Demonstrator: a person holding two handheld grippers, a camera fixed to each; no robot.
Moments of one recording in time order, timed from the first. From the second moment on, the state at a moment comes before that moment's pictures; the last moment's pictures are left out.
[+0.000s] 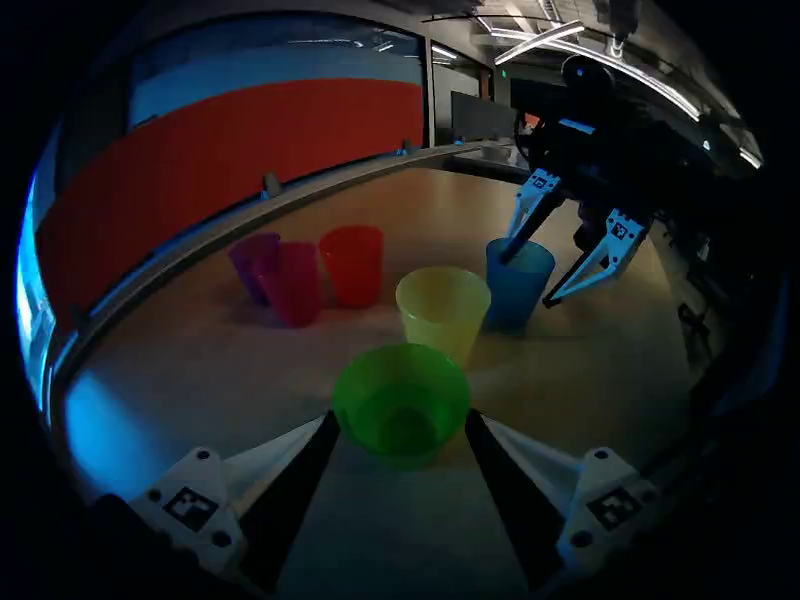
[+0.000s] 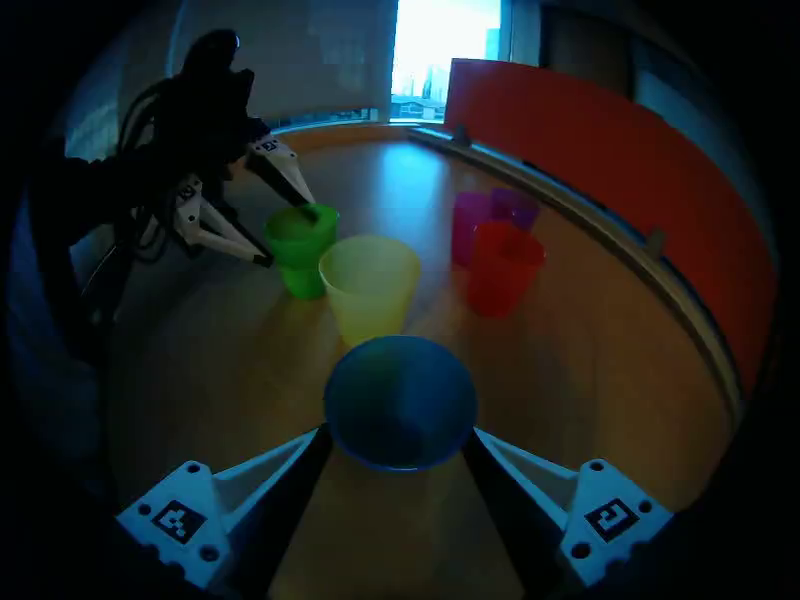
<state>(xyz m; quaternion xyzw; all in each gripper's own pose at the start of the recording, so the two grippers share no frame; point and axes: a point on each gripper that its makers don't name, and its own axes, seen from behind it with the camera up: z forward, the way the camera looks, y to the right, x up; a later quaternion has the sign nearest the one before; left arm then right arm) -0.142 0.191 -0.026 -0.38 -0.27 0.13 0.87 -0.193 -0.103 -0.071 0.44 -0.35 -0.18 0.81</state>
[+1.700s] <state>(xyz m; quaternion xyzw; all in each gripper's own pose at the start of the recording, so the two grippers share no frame) -0.103 0.081 -0.050 -0.19 -0.20 0.07 0.96 -0.171 -0.024 -0.110 0.24 -0.32 -0.10 0.91</state>
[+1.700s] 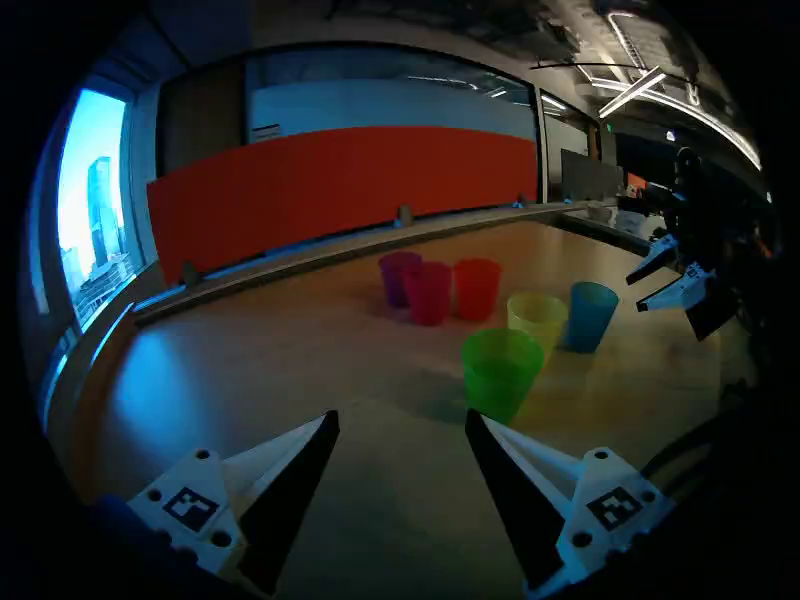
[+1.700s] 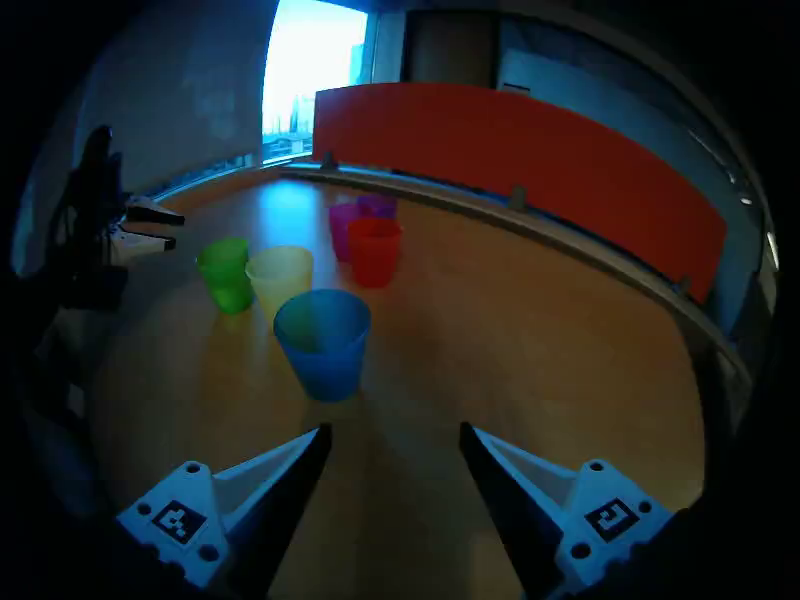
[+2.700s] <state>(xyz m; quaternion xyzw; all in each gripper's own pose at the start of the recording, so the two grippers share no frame) -0.052 0.036 -0.064 -0.08 -0.10 0.02 0.99 -0.087 0.004 -0.073 0.07 -0.13 -0.07 0.99</state>
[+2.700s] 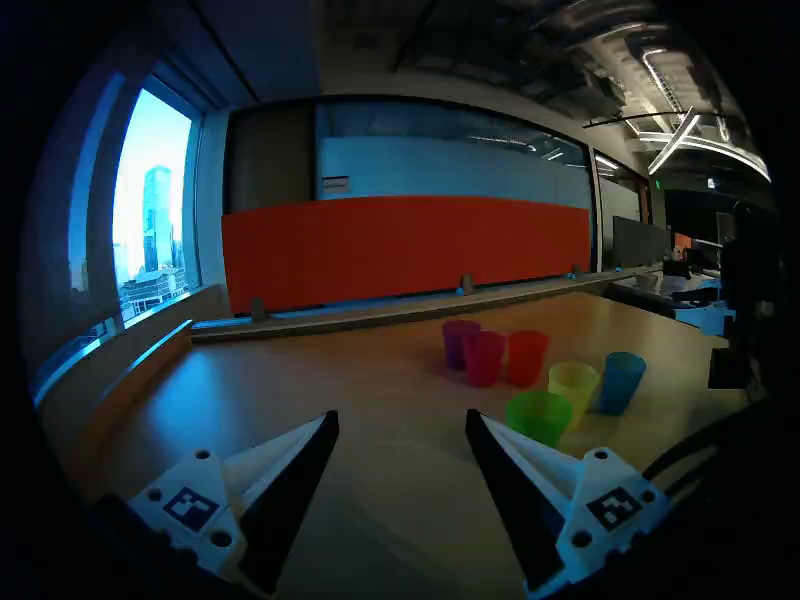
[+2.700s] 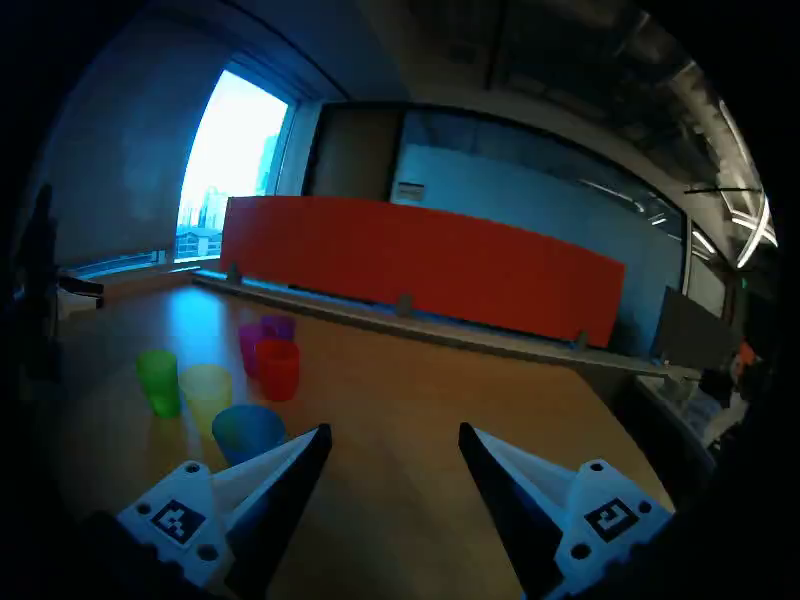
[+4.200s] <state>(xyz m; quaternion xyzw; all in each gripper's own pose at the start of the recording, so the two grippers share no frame) 0.002 0.034 -0.042 -0.02 0.01 0.00 1.00 -0.039 0.029 -0.037 -0.03 -0.03 0.01 1.00</state>
